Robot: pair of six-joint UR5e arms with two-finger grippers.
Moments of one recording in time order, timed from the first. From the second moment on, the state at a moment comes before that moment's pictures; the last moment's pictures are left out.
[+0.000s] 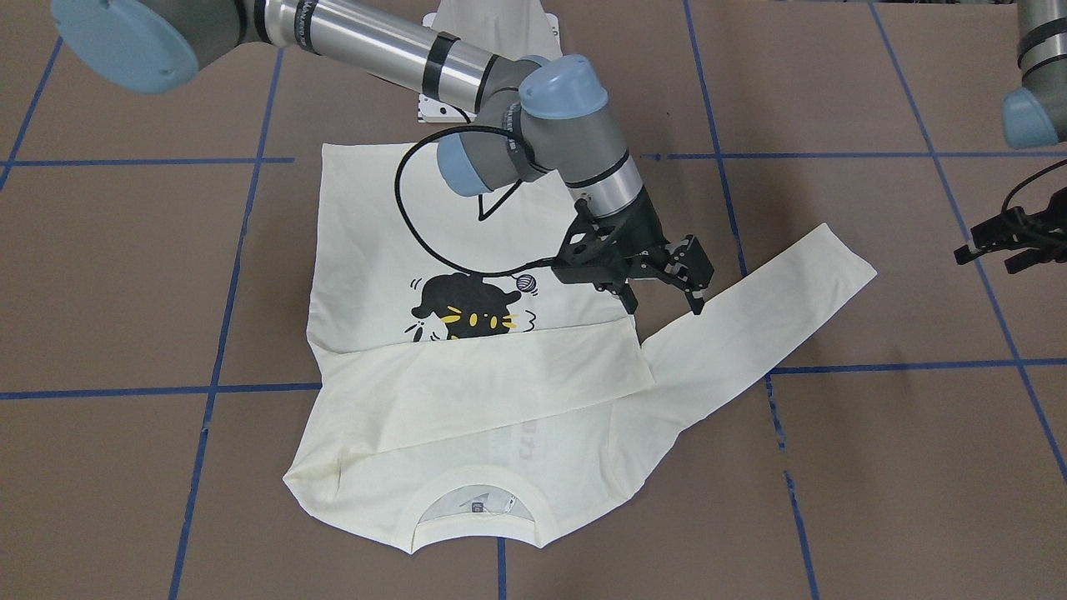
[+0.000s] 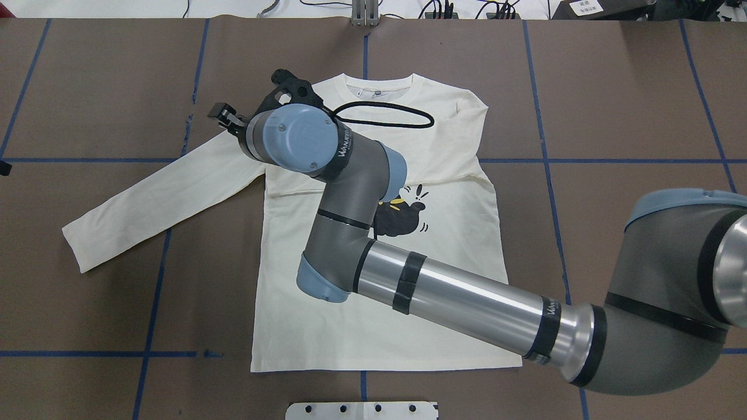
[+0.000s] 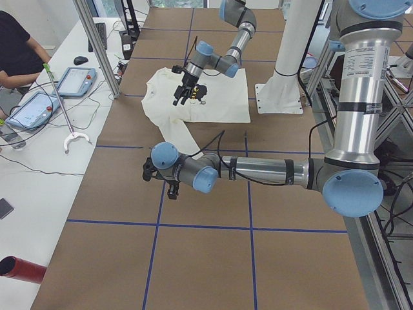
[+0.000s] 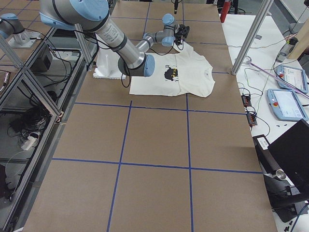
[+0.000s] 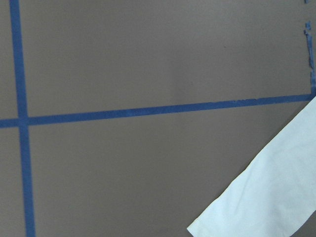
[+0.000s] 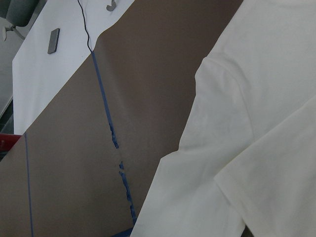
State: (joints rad) left arm -1.26 -1.59 -1.54 -2.03 -2.54 -0.52; right arm 0.51 -0.49 1.10 -0.80 1.60 1.83
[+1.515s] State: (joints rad) left arm -1.00 -1.59 -1.47 -2.16 -2.39 -0.77; right arm 0.73 -1.03 1.58 -0.79 1.96 1.82
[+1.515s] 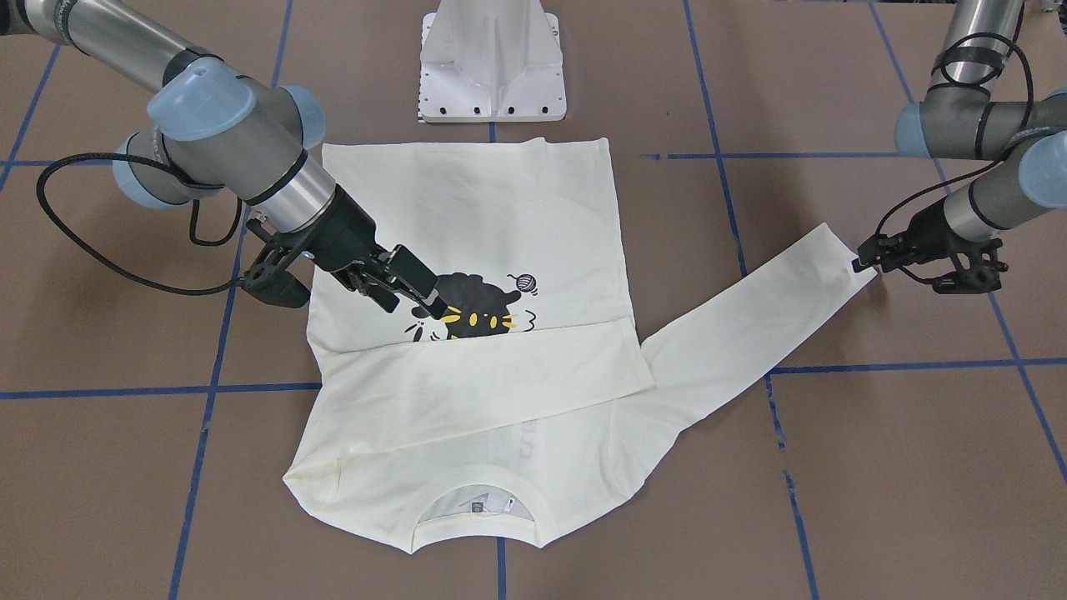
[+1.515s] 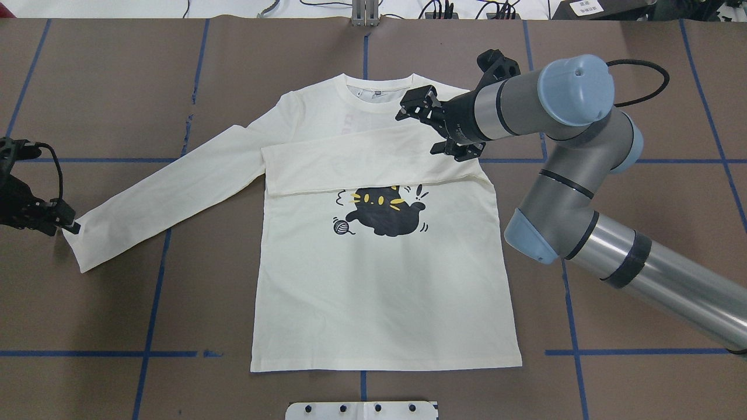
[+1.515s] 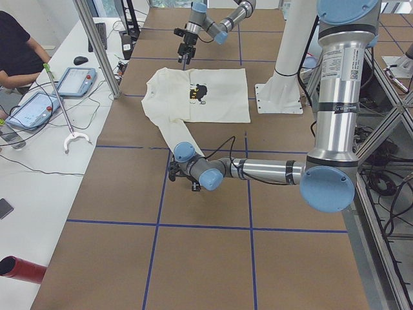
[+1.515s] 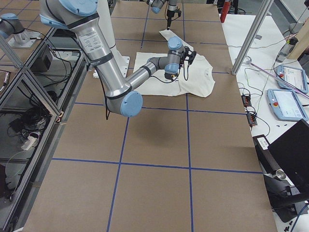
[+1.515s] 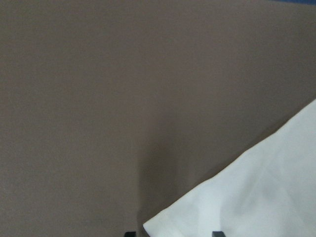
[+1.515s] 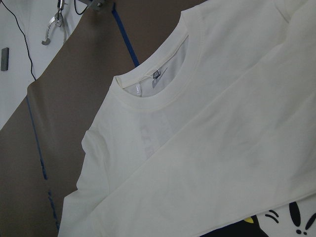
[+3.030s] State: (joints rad) left arm -0.87 -2.18 -1.48 -2.17 -2.49 -1.45; right arm 1.04 -1.34 1.69 -0.77 2.26 1.52
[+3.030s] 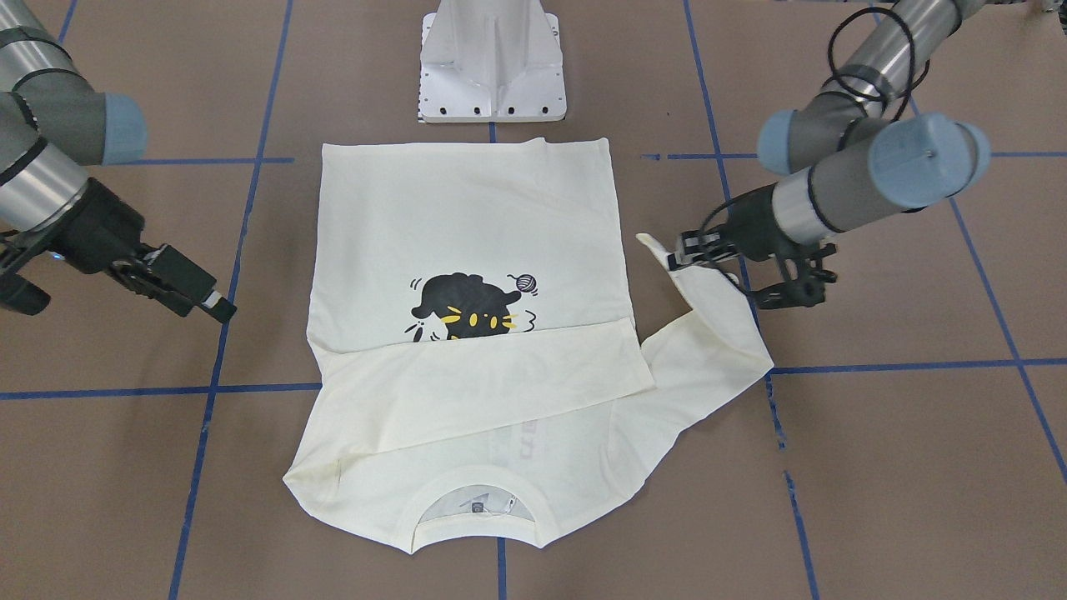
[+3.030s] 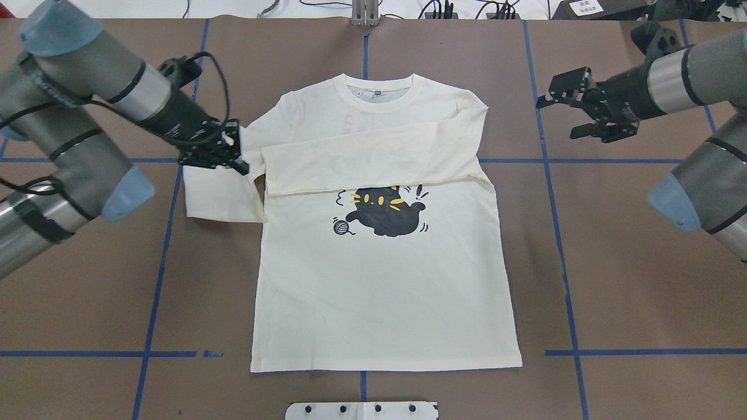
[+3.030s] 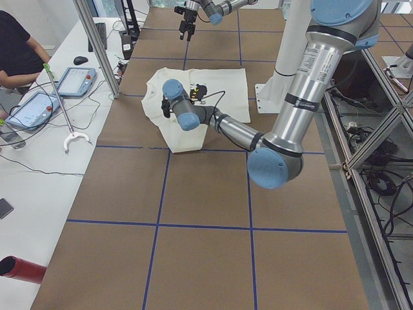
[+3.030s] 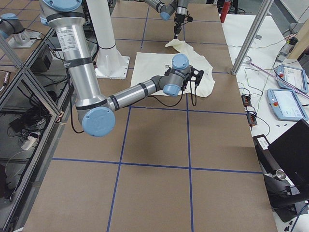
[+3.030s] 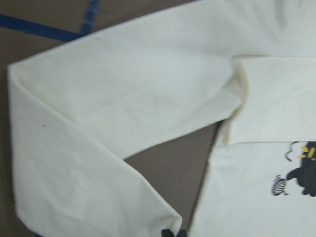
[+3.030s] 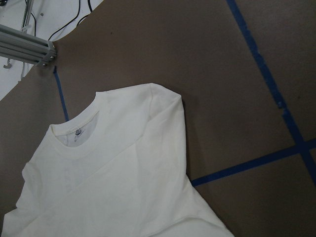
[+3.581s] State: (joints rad) left arm -0.66 -2.67 -1.03 -2.36 -2.01 -1.63; right arm 1.08 -1.42 1.68 -0.77 2.30 1.41
